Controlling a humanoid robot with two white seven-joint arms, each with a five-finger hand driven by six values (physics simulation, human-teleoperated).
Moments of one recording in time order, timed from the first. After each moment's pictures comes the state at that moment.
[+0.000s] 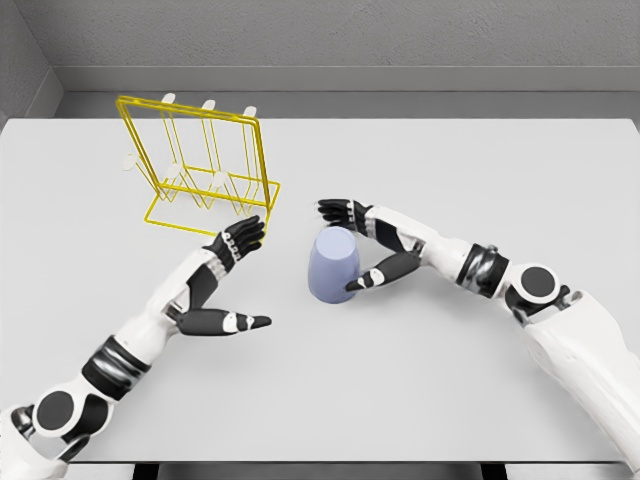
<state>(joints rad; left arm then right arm) -0.04 0.65 -0.67 -1.76 0.56 -0.39 -0.01 -0.46 -0.43 0.64 -1.21 -0.50 -0.27 0.61</state>
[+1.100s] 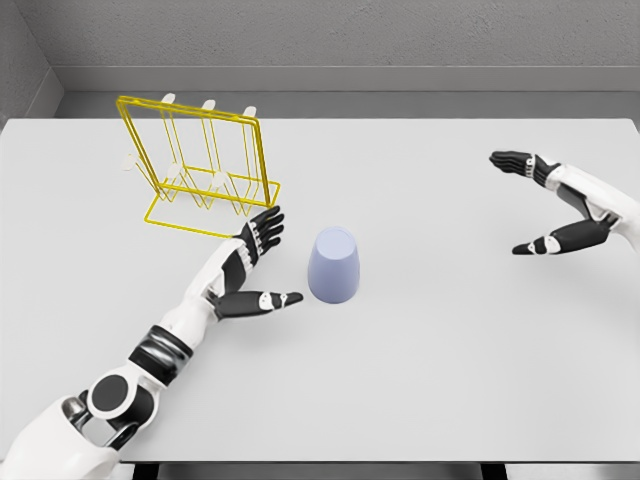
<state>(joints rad) -0.09 0.50 -0.67 -1.75 0.55 -0.16 0.13 -0.33 -0.86 0.40 -1.33 -0.51 -0.54 0.61</state>
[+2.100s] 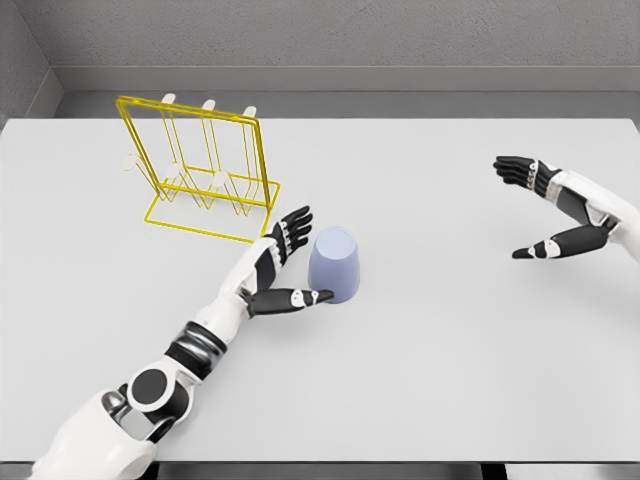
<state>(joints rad) -0.12 0.38 -0.70 -1.69 0.50 -0.11 0.14 -0.32 -0.86 0.43 -1.31 -0.64 -0.41 0.61</state>
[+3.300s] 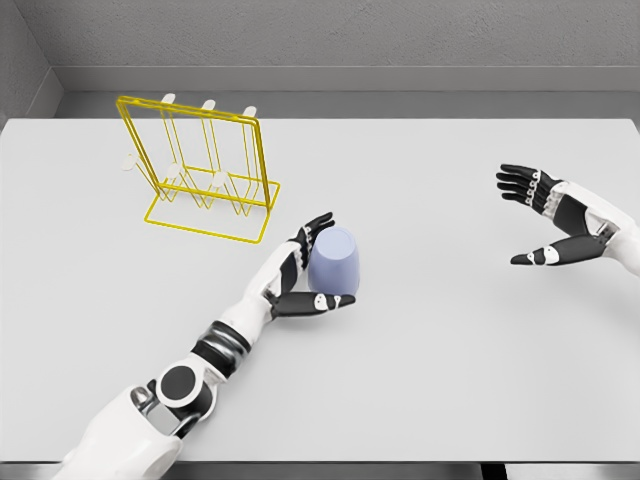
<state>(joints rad) -0.15 0.31 -0.73 -1.62 0.45 -0.09 0.14 -0.29 -0.86 0.46 -1.30 -0.78 -0.32 0.61</state>
